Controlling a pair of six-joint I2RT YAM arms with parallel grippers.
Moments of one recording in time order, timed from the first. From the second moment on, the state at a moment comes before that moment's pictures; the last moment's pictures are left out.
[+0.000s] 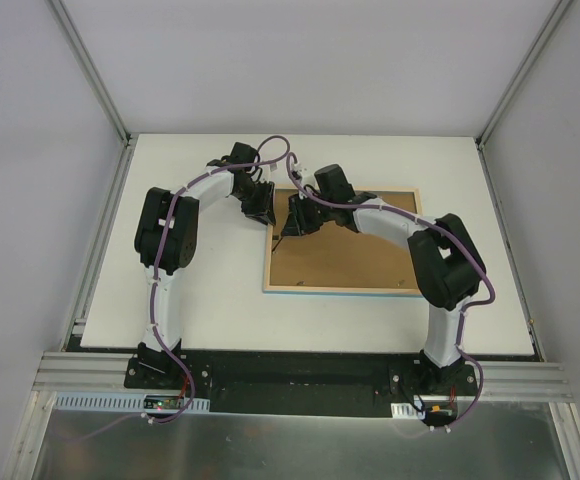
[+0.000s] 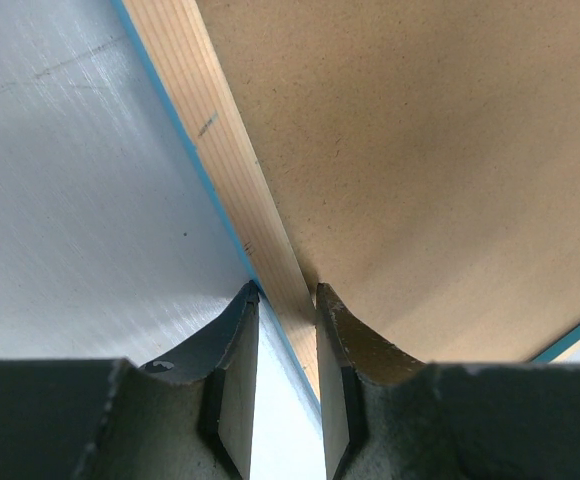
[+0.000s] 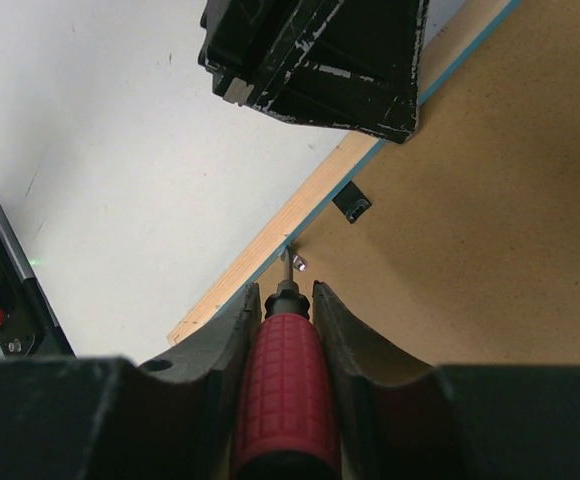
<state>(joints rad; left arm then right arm) -0.33 2.19 1.65 -0.63 0.47 -0.18 0.61 1.93 1.33 -0.16 -0.54 0.24</state>
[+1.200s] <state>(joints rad) -0.32 2.19 1.65 -0.63 0.47 -0.18 0.64 1.93 1.37 -0.26 -0.63 0.02</state>
